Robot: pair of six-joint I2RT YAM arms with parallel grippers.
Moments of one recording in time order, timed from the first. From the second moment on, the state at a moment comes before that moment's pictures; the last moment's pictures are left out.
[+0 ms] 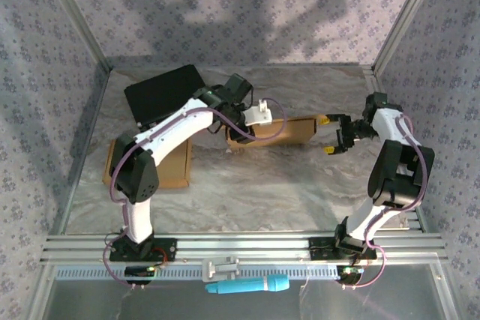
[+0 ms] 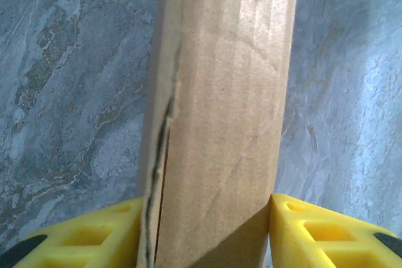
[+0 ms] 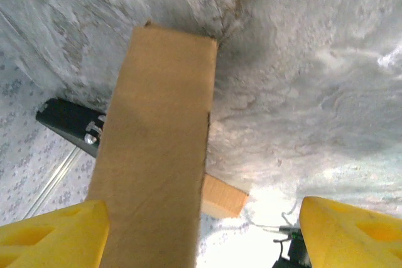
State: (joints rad) left arm -0.73 1.90 1.76 -0.94 0.25 0.63; right arm -0.25 1.69 1.23 -0.97 -0.77 1.01
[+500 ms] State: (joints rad) left arm -0.71 1.95 1.88 -1.15 0.34 0.40; right arm -0.09 1.93 1.34 -0.94 -0.72 1.02
